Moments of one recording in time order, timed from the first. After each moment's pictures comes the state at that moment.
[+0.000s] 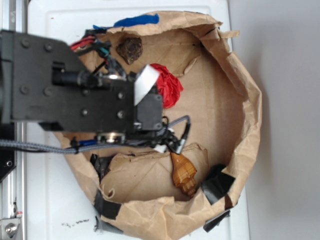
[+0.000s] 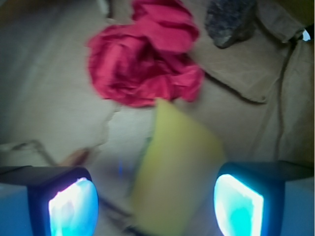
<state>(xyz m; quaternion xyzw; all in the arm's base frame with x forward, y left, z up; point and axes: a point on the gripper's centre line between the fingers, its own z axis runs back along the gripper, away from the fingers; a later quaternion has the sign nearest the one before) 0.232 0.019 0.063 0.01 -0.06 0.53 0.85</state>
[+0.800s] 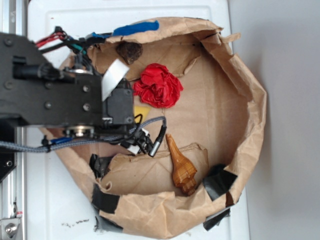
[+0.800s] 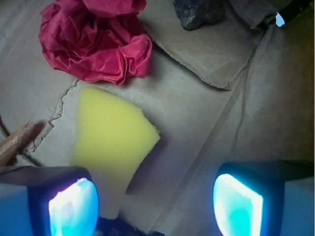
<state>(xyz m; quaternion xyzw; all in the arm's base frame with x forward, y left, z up) 0.211 0.023 0.066 0.01 -0.04 0.51 0.86</state>
